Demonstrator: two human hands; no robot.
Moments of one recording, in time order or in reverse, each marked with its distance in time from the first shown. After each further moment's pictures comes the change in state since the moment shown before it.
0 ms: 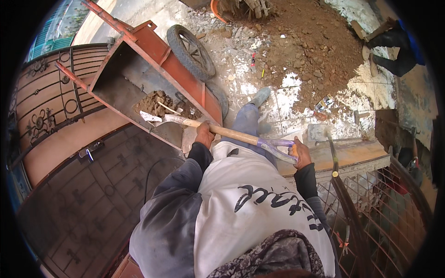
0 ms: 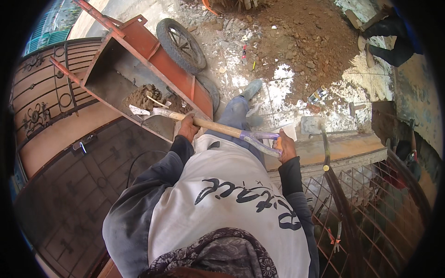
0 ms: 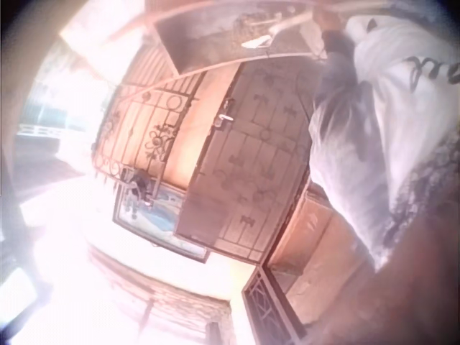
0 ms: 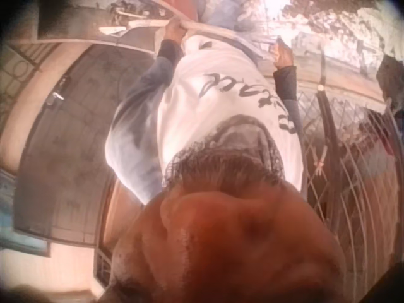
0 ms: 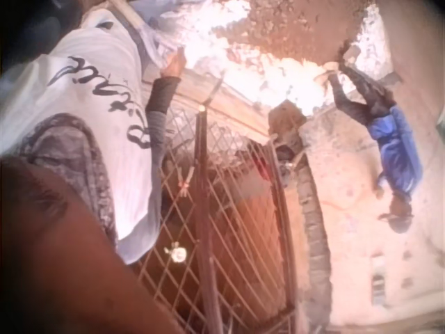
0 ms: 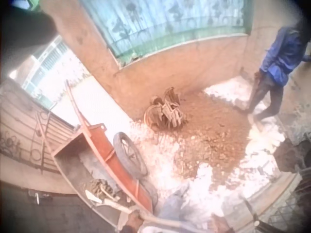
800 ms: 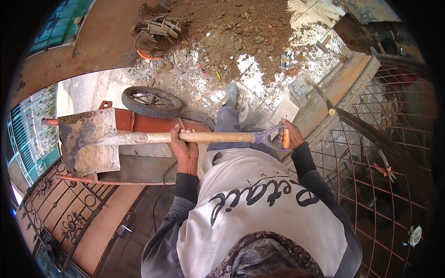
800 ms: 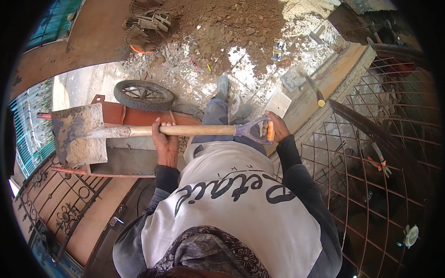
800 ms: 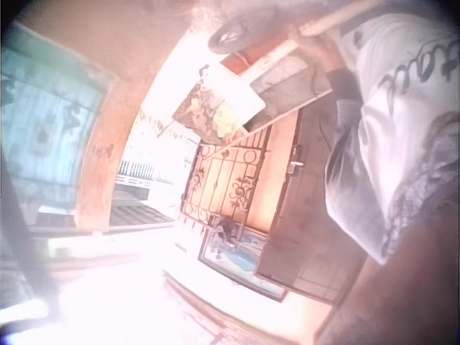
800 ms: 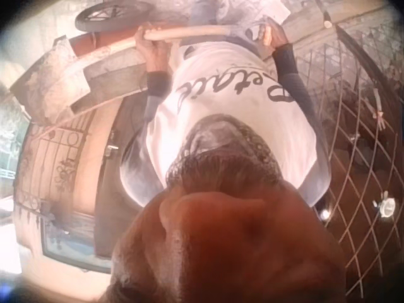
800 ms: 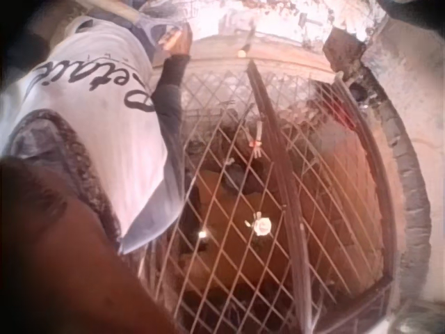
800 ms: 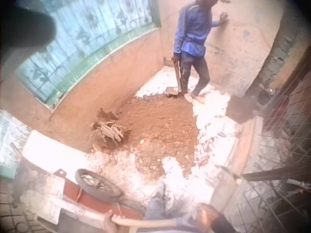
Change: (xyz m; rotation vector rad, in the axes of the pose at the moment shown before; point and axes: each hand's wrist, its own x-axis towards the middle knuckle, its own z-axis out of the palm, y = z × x) left_hand -0.227 0.044 0.103 0.048 -0.629 0.213; right_hand -0.047 0.061 -0.028 0.299 0.010 -0.250
